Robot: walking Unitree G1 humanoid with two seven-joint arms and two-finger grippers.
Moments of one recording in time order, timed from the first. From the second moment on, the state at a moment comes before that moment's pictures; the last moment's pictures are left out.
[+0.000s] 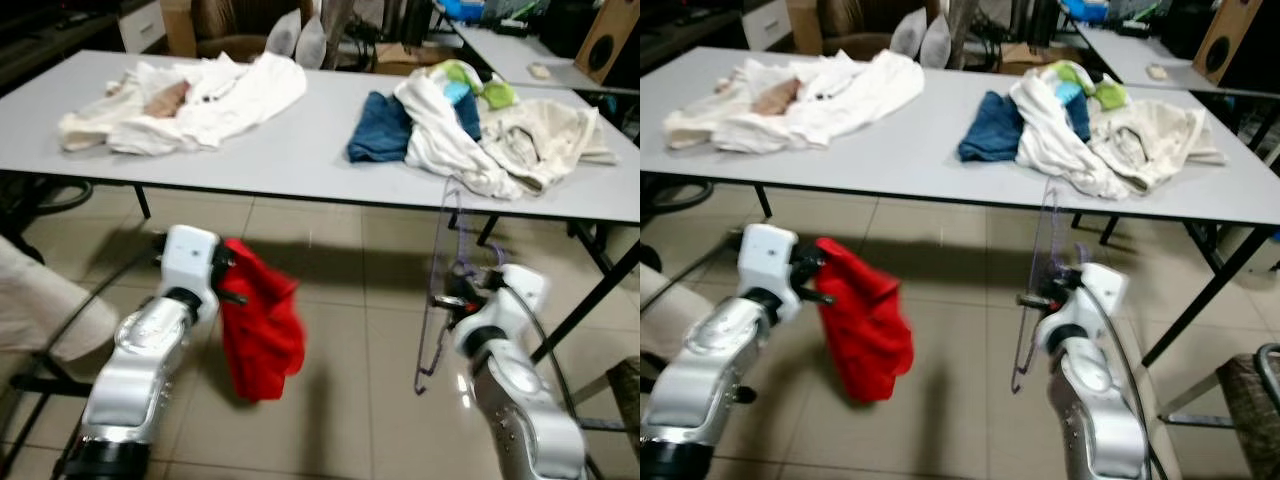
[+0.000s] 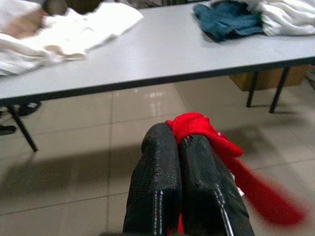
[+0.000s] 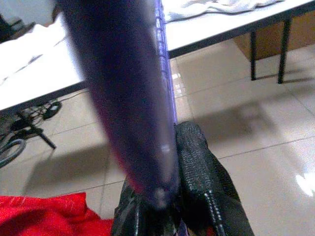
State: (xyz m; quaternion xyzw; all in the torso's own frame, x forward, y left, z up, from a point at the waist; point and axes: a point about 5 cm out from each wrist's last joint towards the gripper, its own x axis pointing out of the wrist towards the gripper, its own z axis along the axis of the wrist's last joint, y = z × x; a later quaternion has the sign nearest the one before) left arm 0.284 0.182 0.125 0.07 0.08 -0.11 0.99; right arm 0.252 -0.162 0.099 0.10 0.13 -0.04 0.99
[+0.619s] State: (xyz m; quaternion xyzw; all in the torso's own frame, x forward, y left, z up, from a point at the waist) left arm 0.285 0.170 0.123 0.06 0.08 -0.13 0.99; right arm 0.251 -0.175 0.096 0.08 0.14 -0.05 0.99
